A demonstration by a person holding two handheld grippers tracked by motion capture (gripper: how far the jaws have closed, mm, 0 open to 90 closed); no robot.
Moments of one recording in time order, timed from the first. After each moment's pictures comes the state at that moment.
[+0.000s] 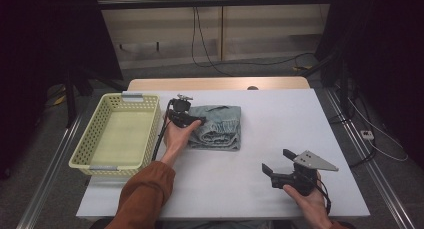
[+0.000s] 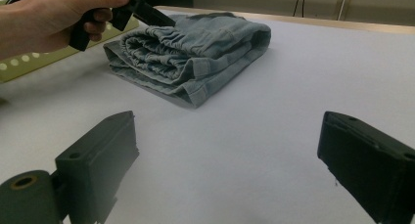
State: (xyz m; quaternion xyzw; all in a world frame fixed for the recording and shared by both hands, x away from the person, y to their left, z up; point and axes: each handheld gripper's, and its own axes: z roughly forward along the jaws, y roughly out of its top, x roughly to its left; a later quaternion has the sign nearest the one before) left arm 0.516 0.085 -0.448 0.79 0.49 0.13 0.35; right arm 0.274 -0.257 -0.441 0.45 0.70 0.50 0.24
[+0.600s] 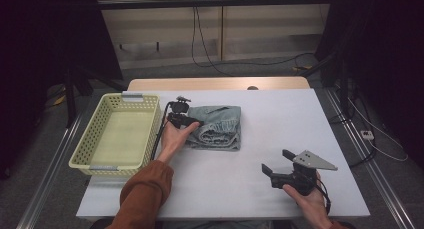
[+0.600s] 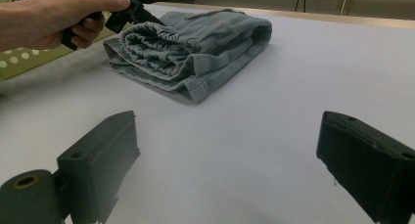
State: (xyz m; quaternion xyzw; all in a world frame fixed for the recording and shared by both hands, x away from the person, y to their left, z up) left arm 0.519 0.087 -0.451 0.80 0.51 0.06 0.31; right arm 0.275 -0.256 -0.443 0.45 0.70 0.50 0.24
